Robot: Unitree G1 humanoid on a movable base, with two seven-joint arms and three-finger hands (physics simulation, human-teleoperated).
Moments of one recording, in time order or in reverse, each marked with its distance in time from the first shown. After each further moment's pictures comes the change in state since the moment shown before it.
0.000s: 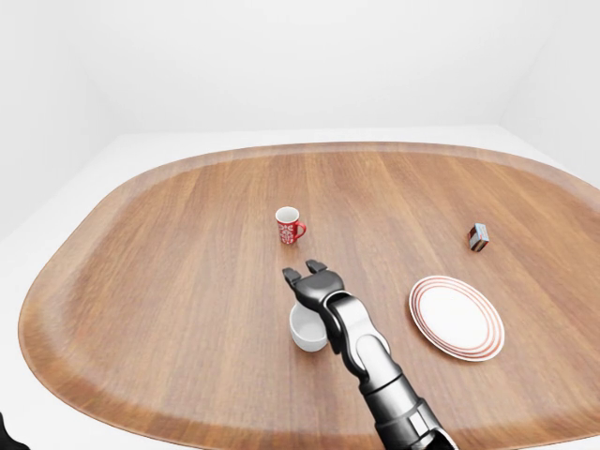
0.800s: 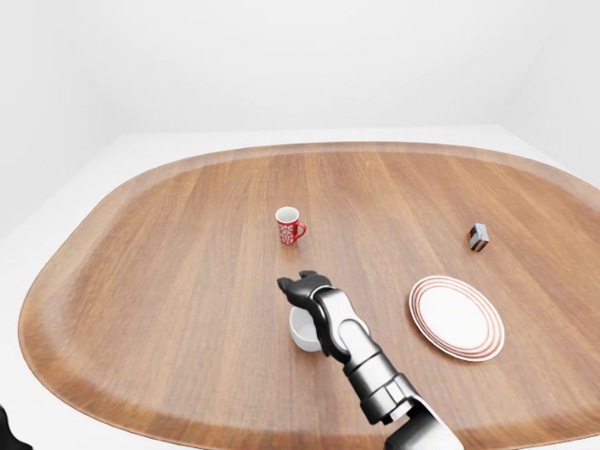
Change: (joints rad) left arm 0.005 -0.011 -0.008 -0.002 0.005 0.000 -0.008; right arm -0.161 0.055 -0.024 0.308 0.062 0.058 0.000
